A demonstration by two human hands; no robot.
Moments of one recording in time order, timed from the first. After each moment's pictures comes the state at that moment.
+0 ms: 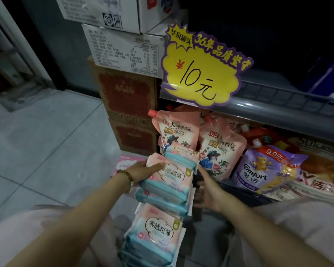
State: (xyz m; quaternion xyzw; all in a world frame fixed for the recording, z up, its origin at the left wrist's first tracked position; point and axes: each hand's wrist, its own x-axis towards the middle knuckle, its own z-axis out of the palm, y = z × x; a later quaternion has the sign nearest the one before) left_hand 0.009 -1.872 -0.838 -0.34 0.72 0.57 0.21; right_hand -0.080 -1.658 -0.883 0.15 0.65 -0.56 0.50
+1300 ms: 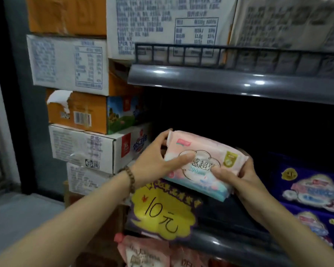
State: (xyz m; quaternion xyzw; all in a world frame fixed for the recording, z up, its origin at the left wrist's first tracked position) left_hand -0.125 -1.830 -0.526 0.04 0.83 0.51 -0.22; right_hand -0.200 -1.624 -0.557 -0.25 0.63 -0.73 0.04
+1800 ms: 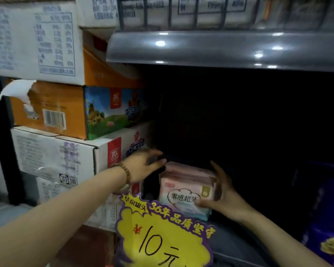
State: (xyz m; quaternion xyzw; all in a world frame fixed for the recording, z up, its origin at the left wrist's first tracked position) left_hand -0.244 -1.929 -0.572 -0.05 0.96 0.26 -0.13; right_hand -0.335 -1.683 -0.637 -0.32 0.83 -0.47 0.04
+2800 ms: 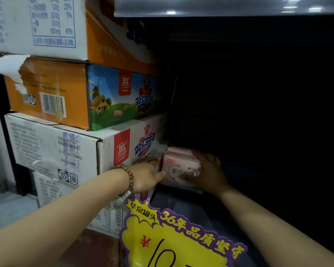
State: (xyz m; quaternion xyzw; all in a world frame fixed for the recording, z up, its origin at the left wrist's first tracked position) left_hand -0.248 -1.942 -0.588 -0.11 0.98 0.15 0.03; right_hand -0.403 -1.788 -0.641 -0.32 0.91 -0.26 -0.10
